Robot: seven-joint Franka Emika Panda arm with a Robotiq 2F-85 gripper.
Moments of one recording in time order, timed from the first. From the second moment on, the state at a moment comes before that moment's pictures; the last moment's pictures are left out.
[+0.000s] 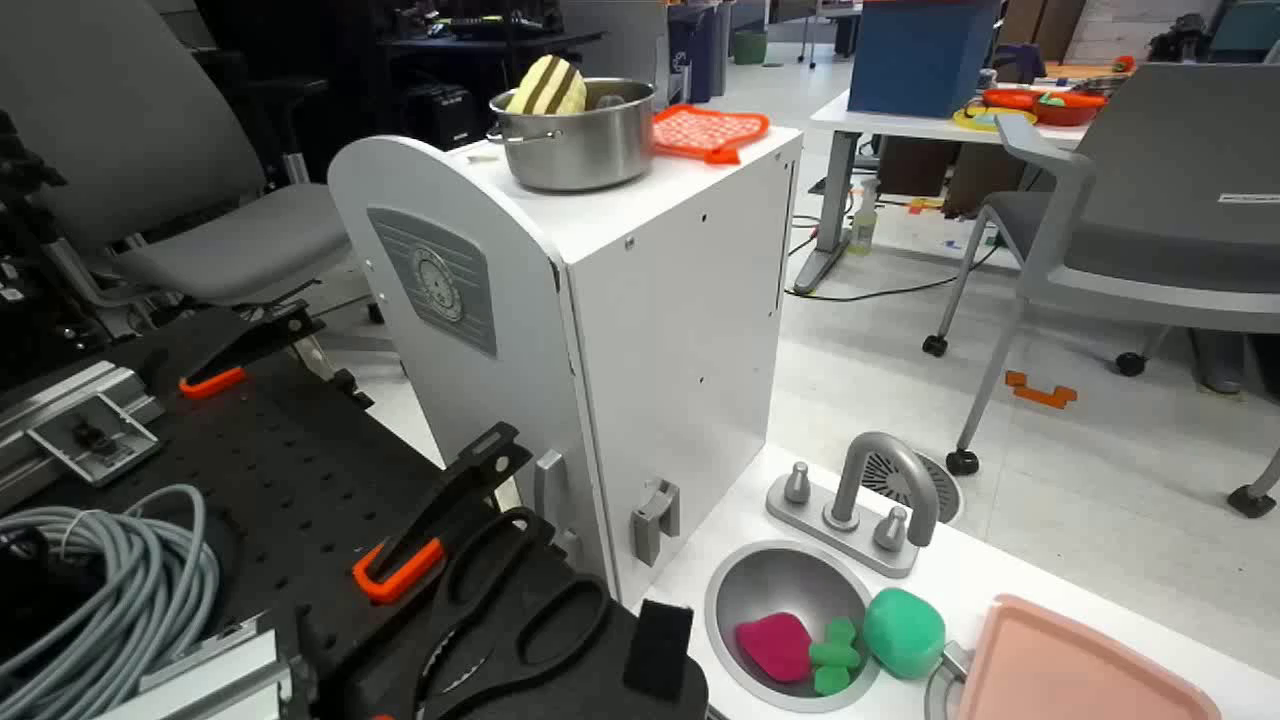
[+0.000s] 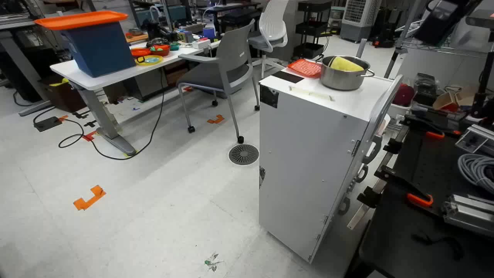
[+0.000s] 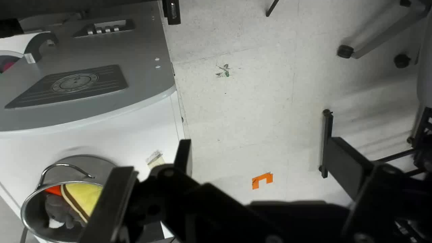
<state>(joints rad) 0.22 -0.55 0.18 -2.79 0.30 2.53 0.21</state>
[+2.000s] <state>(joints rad) 0.22 -0.55 0.18 -2.79 0.30 2.53 0.21</state>
